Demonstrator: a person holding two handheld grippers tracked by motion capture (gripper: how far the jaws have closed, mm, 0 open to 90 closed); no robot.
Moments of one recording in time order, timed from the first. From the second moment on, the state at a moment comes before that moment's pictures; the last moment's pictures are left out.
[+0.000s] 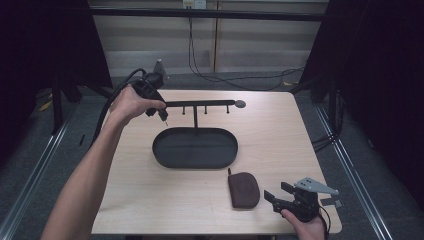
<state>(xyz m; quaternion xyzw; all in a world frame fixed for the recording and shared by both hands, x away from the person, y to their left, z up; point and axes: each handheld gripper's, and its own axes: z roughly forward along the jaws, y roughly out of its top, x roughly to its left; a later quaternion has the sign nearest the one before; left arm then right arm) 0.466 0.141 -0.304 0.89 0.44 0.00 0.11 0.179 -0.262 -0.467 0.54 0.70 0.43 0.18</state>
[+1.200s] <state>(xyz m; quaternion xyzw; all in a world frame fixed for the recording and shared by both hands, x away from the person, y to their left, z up) 0.390 0.220 -0.333 0.88 0.40 0.01 0.26 0.182 -0.260 -0.469 0.54 0.71 0.43 0.18</state>
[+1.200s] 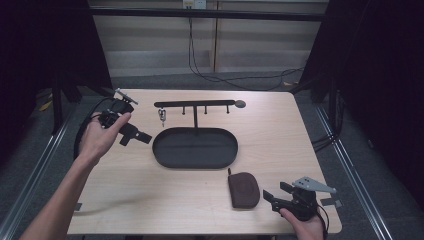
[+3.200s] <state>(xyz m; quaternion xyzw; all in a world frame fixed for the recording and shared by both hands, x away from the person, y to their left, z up) 0.234 0.279 -0.461 0.80 0.40 0.07 0.43 0.216 -0.226 -0.449 0.51 0.76 0.38 0.09</state>
